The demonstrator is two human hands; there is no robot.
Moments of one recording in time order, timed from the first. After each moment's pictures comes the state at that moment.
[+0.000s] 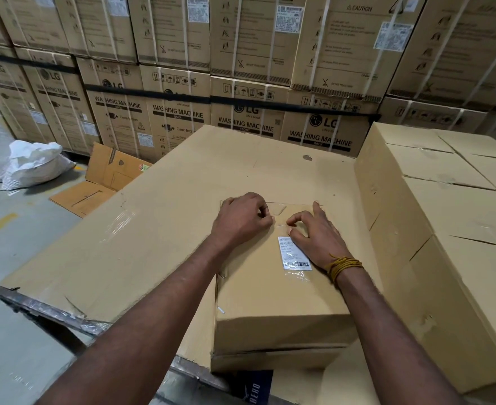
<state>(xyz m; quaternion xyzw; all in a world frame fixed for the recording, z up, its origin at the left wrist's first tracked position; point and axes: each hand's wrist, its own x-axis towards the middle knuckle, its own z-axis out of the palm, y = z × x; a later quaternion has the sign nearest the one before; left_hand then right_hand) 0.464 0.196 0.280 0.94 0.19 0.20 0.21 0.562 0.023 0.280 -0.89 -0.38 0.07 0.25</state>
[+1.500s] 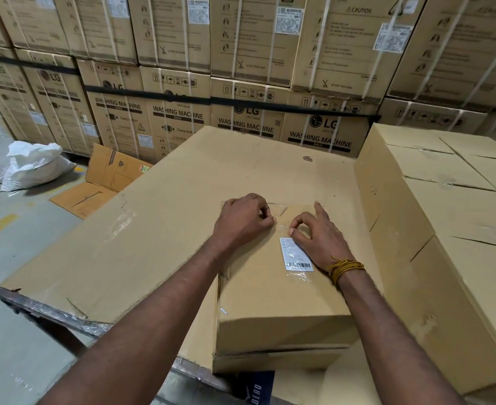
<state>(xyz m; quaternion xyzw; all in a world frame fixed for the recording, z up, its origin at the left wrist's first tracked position) 0.467 0.200 0.275 0.94 0.19 0.20 0.21 0.560 0.023 0.280 -0.89 -0.38 0.05 0.26</state>
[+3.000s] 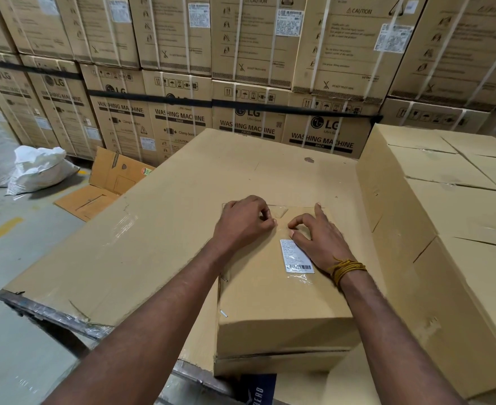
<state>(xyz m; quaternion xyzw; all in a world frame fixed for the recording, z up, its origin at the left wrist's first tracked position) 0.465 0.197 0.278 0.94 0.19 0.21 0.21 0.562 0.022 0.281 -0.88 -0.40 0.07 0.26</state>
